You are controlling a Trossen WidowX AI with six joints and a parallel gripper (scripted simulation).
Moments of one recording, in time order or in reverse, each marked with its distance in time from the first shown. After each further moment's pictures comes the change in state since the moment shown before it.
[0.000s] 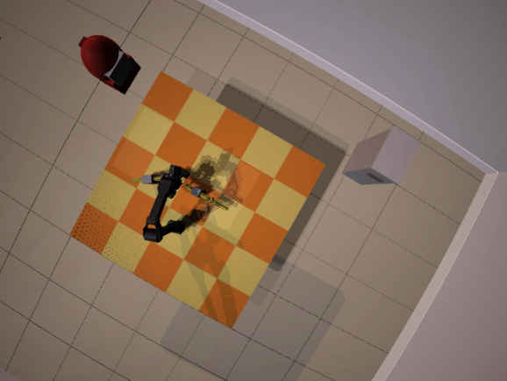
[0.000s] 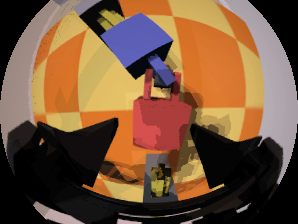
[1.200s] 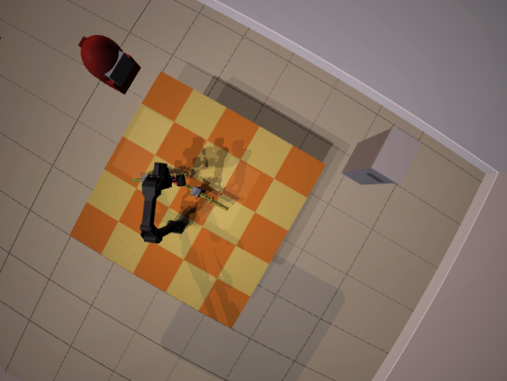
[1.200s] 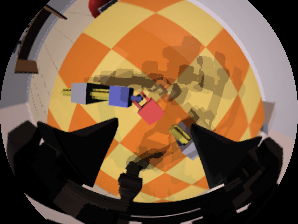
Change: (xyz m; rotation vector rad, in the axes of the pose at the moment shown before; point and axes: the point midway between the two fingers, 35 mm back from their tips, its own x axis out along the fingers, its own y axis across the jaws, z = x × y) arm -0.103 0.000 0.027 0.810 -0.001 -0.121
